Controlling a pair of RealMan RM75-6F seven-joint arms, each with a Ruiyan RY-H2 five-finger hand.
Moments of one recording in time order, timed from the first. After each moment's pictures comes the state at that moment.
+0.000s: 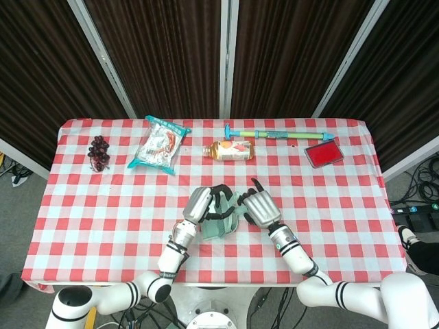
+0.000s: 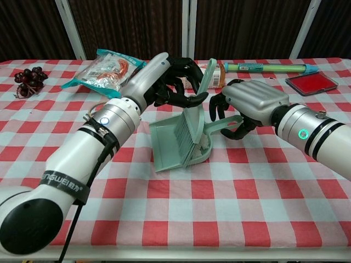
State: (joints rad) left arm -0.80 -2.16 -0.33 -0.99 1.37 1.14 -0.42; right arm 0.71 -1.78 0.13 -1.25 -1.26 0.99 -0.36
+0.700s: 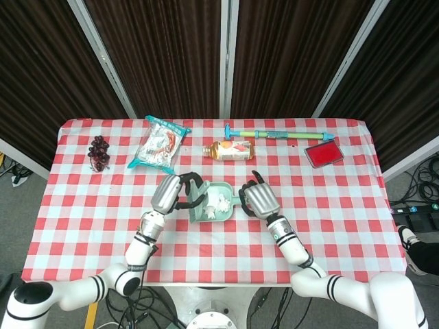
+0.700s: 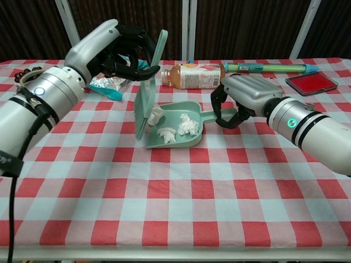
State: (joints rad) left arm -0.70 -1.88 -0.27 -1.17 1.43 1.21 -0.34; right arm 0.74 -1.84 0.19 -1.10 -1.26 0.96 -0.23
